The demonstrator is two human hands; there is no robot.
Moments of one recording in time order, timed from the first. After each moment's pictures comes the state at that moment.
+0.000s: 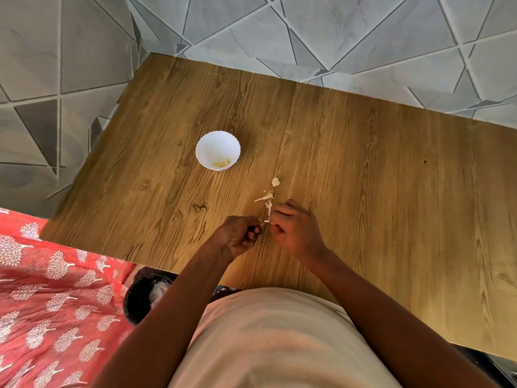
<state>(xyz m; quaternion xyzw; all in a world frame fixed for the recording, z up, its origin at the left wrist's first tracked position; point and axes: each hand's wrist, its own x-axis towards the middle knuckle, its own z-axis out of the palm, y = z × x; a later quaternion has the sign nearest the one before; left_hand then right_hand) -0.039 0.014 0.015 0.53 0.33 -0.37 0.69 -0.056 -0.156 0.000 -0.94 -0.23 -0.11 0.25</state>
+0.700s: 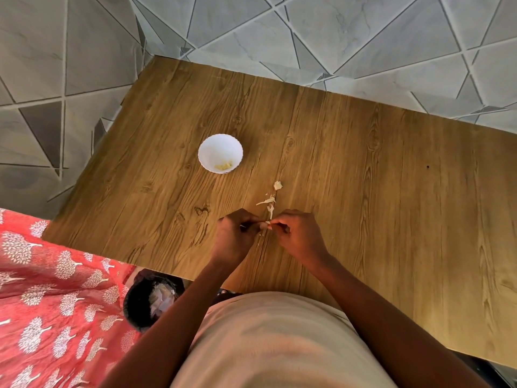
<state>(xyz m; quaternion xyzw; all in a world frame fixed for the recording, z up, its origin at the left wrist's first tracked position) -0.060 0.025 0.010 0.87 -0.02 -0.03 0.49 -0.056 -0.155 0.000 -0.92 -0.11 -0.01 0.37</state>
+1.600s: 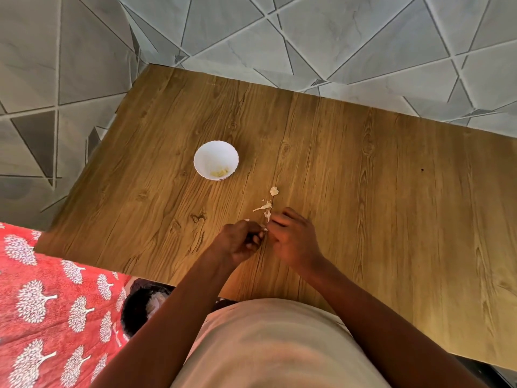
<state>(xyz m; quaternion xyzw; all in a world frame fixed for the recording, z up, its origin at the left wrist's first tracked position) -0.031 0.008 0.021 0.51 0.36 -0.35 0.71 -0.057 -0.148 0.004 -0.94 -0.22 -0.14 0.21</state>
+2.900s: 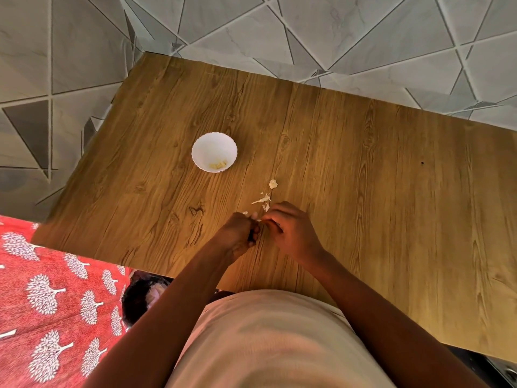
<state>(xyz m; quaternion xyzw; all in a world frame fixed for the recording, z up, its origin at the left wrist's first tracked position) -0.033 0.002 0.023 0.62 0.29 -0.34 0.64 -0.052 -0.152 0.007 -0.91 -0.21 -0.07 0.35</state>
